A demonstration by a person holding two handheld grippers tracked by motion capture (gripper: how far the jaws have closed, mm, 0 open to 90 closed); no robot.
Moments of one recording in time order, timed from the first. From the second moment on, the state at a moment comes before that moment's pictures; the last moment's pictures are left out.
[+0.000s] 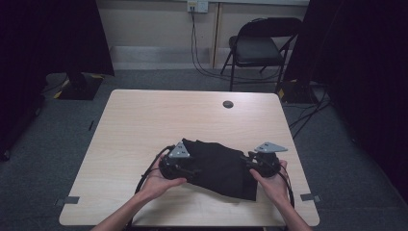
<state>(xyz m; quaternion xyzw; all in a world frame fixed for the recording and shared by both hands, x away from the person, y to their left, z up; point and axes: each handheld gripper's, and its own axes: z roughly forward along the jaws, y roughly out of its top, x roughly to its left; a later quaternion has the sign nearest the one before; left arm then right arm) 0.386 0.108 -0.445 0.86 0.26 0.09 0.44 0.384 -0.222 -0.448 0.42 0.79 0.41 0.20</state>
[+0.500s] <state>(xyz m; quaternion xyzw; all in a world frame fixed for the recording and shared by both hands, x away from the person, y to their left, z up) 0.408 0.102 -0.473 0.87 0.28 0.08 0.40 0.379 -0.195 -0.480 0.39 0.82 0.39 0.14</state>
